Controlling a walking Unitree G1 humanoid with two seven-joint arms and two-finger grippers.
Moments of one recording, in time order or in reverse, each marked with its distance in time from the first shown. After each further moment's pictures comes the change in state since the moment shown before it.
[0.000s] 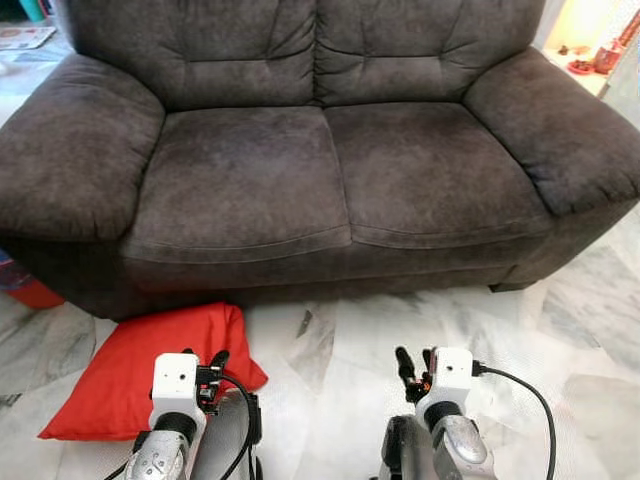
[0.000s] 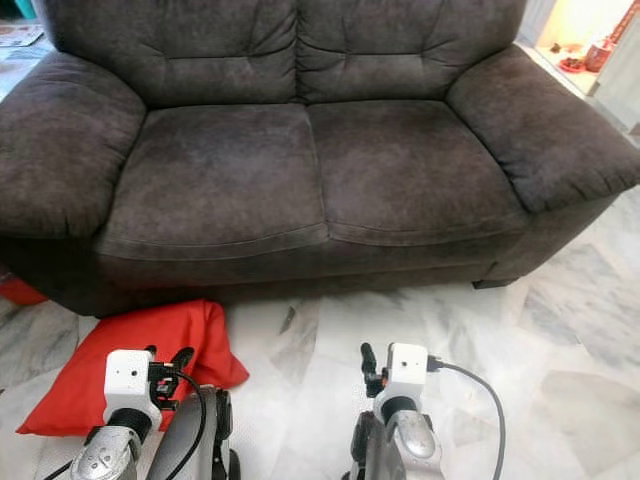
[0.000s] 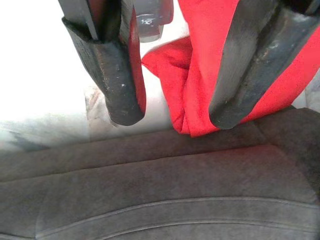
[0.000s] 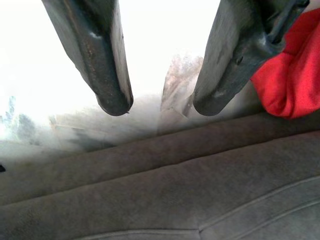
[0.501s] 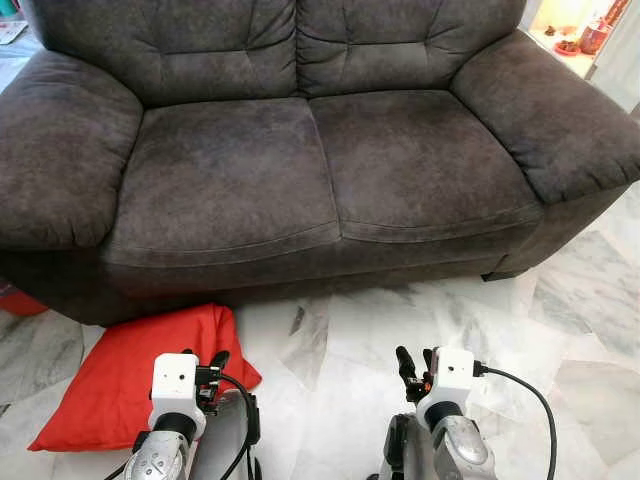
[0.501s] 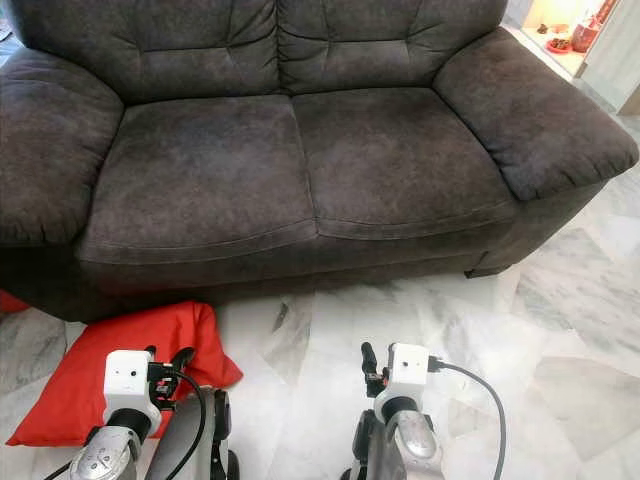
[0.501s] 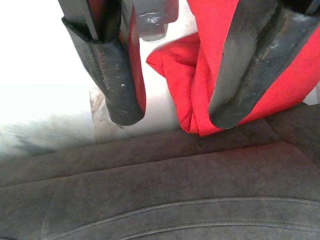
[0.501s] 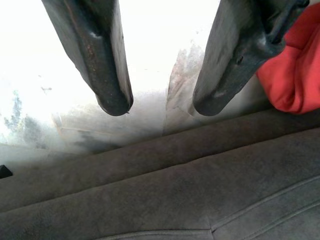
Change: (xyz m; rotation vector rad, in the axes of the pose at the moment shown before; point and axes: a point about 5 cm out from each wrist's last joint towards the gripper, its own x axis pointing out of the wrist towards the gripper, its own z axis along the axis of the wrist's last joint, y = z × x) left arm 0.000 0.000 0.000 -0.003 0.002 -0.004; right arm 0.000 0.000 0.001 0.006 -0.011 0.004
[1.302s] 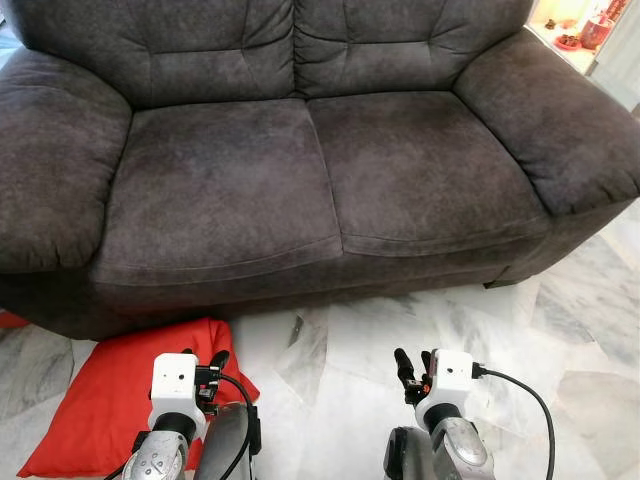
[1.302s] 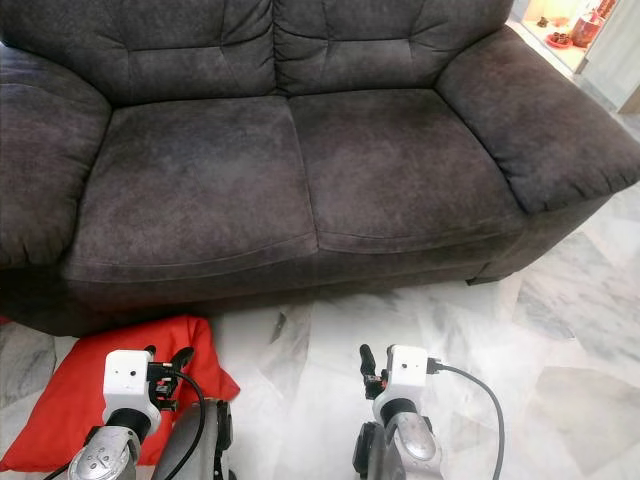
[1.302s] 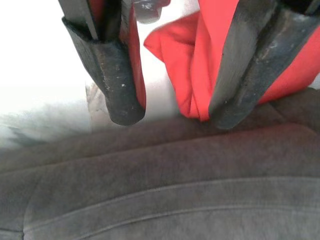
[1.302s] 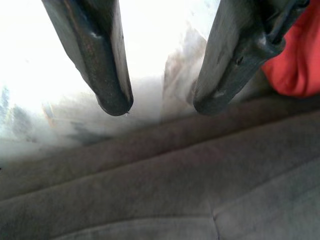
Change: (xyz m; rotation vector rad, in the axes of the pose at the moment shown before) left arm -0.002 0.004 -0.001 0.007 0.006 0.010; right arm 0.000 0.006 -0.003 0.019 0.011 0.020
